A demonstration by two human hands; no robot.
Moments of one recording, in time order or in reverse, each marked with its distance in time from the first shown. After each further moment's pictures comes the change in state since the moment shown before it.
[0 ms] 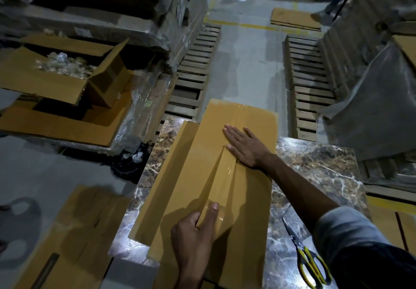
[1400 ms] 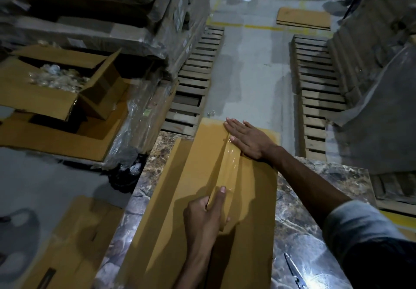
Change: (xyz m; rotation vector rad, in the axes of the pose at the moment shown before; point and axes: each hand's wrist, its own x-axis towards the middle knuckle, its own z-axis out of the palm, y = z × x) left_hand 0.102 0.073 0.087 -0.180 -0.143 -0.076; right_hand 0.074 0.093 -0.043 0.125 0.001 -0.058
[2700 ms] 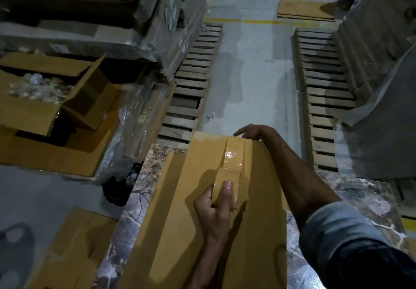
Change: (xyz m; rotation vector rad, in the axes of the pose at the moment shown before) left_hand 0.093 0.008 0.079 -0.387 0.128 0.338; right_hand 0.094 0.094 -0.005 0.565 -0.328 0.427
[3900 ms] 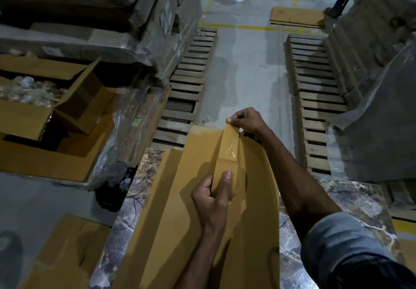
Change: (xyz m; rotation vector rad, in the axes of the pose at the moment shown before) left_hand 0.018 0.015 0.013 -0.050 -0.012 -0.065; right_hand -0.014 -0.030 -0.015 0.406 0.552 -0.073
